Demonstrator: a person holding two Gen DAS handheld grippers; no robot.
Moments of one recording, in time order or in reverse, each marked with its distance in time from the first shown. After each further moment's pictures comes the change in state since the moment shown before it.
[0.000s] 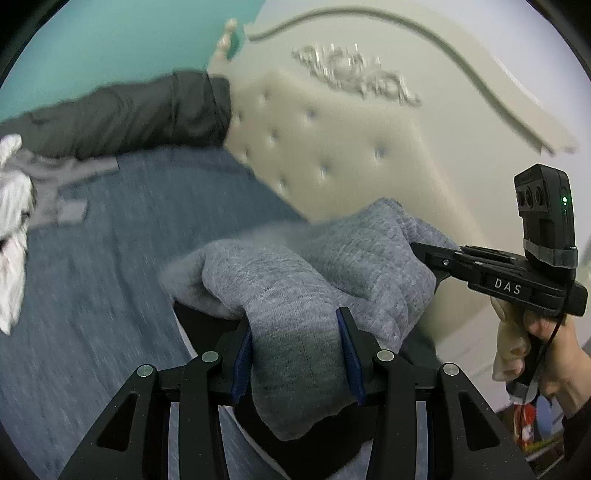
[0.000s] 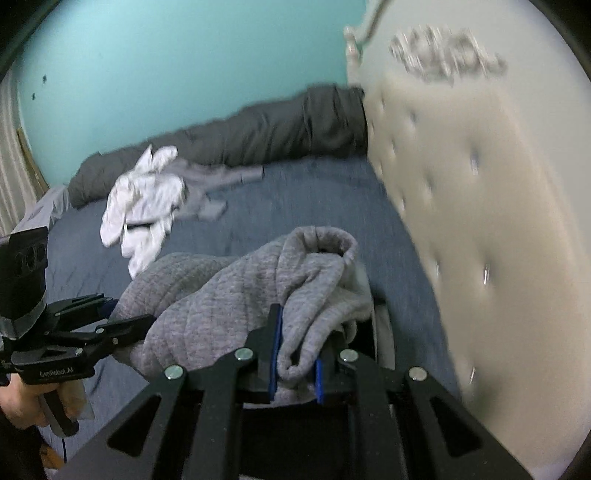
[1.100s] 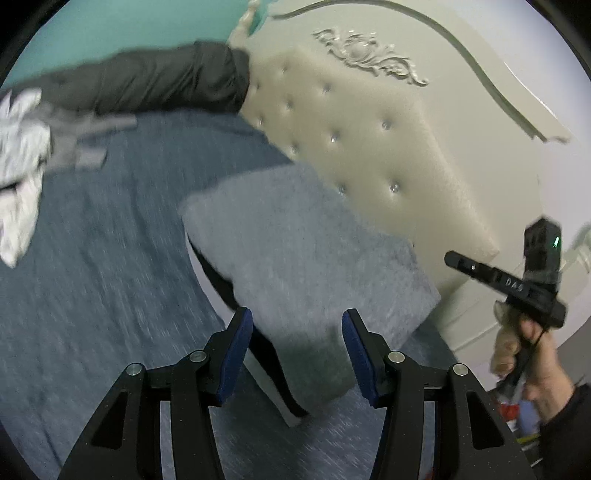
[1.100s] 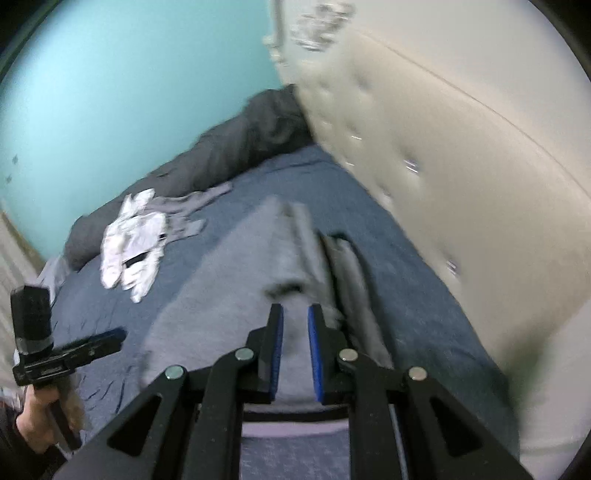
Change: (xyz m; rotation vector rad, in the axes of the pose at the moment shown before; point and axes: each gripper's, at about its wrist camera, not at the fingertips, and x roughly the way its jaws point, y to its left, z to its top) left arm -0.040 0.008 -0.055 -0.026 0.048 0.014; right arm -0.042 -0.038 -0.072 0.238 -0.083 0.006
